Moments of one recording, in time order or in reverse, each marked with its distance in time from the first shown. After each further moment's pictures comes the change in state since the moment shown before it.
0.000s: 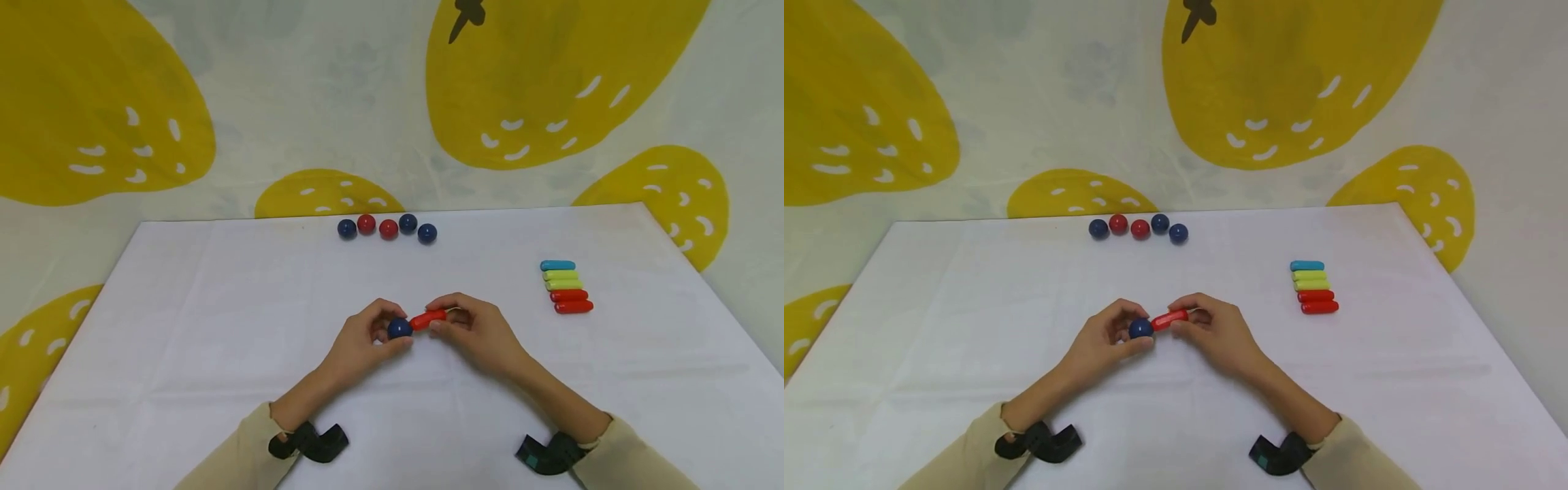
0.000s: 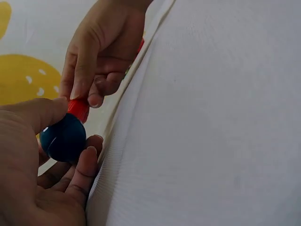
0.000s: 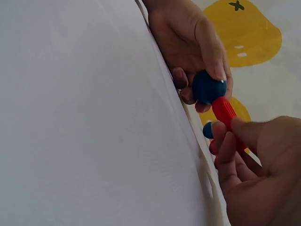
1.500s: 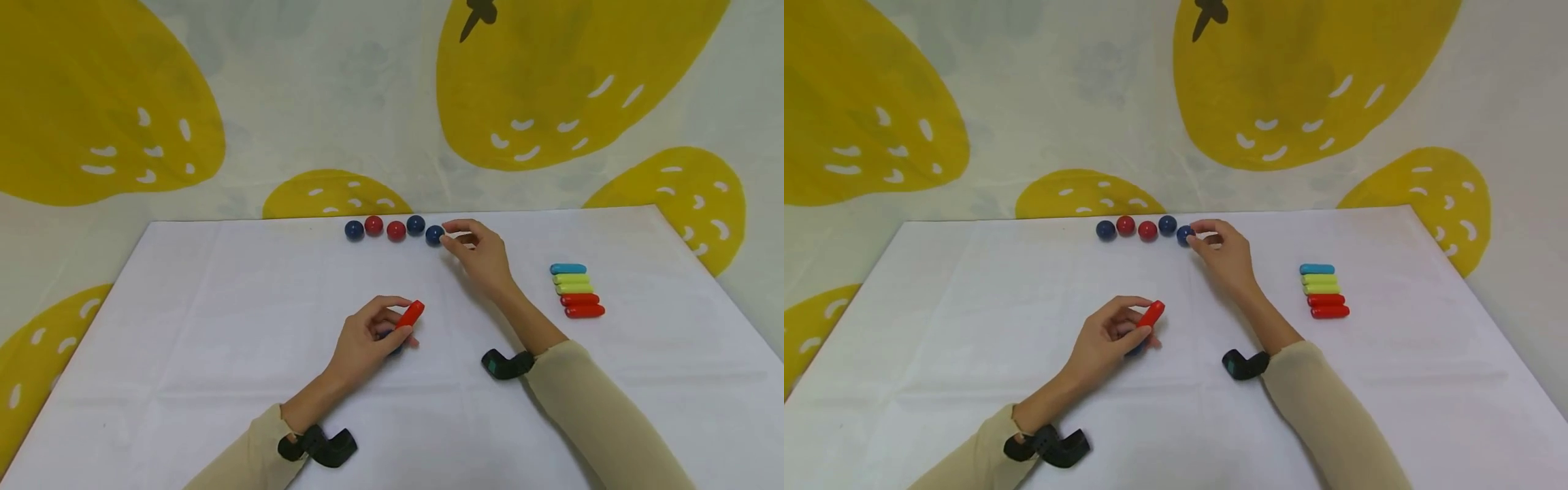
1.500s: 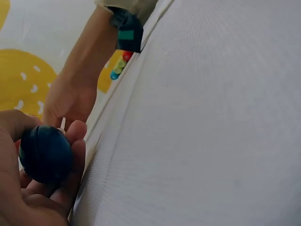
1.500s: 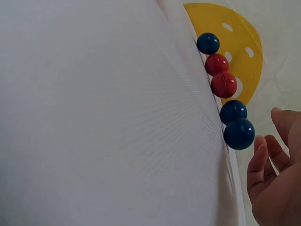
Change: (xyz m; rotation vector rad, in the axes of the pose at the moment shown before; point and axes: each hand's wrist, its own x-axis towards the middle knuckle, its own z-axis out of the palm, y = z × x) left_hand -0.004 0.025 -0.004 -0.257 0.066 0.108; right_hand 0.106 0.008 -0.028 -0.070 0.343 -0.022
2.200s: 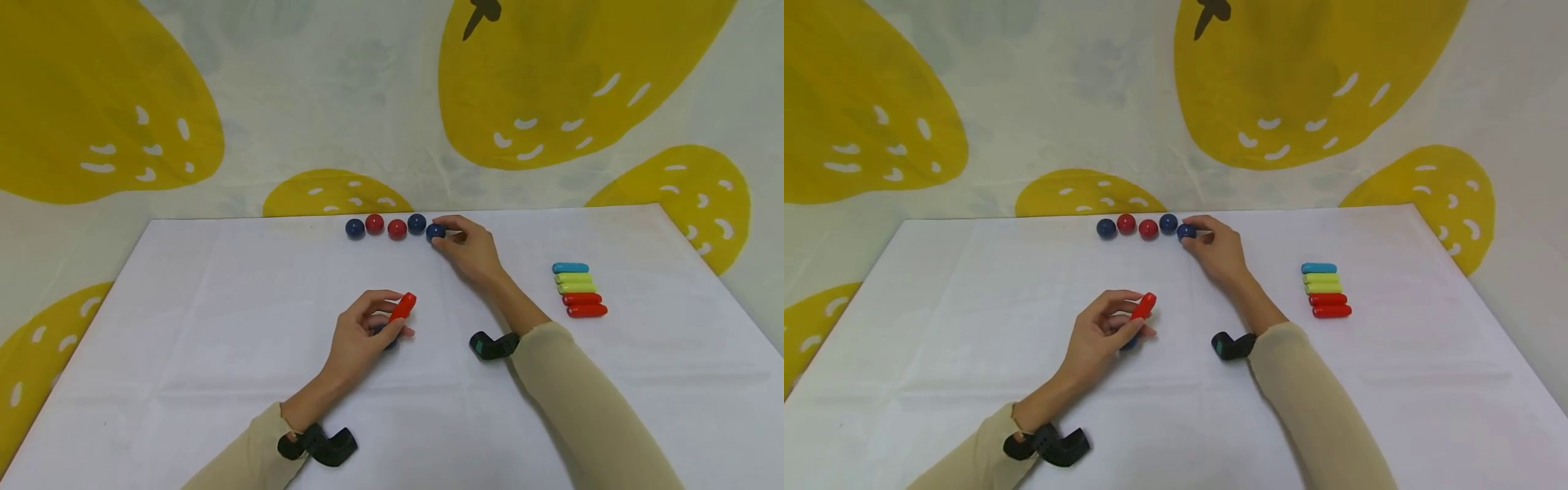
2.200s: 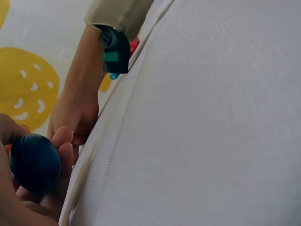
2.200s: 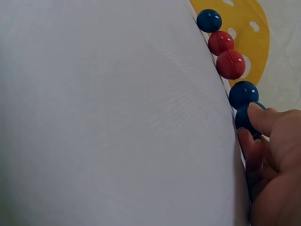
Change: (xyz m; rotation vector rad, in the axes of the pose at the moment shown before) left_hand 0.001 0.008 -0.001 -0.066 0.119 -0.011; right_hand 0.022 0.011 0.011 -0.103 -0.090 0.076
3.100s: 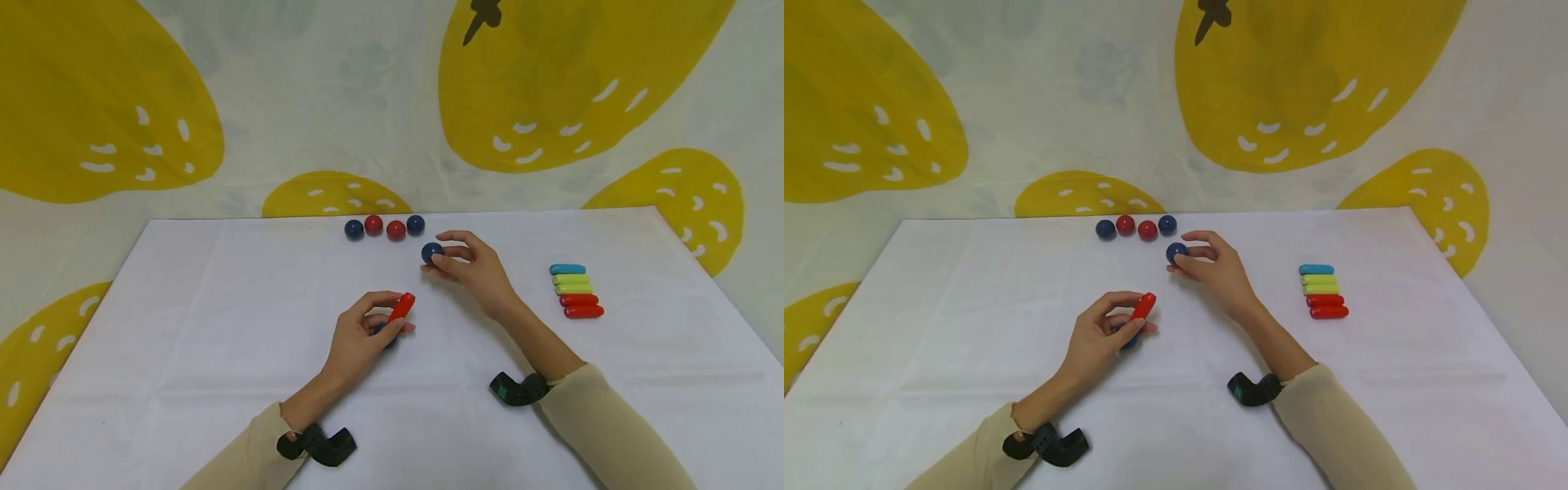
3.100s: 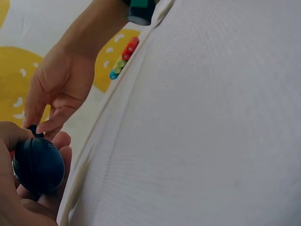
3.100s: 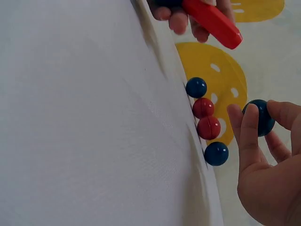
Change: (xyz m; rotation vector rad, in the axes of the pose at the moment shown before) left_hand 0.002 0.005 0.001 0.009 -0.007 -0.047; right_hand -0.050 -0.035 -0.017 0.561 -0.195 0.126
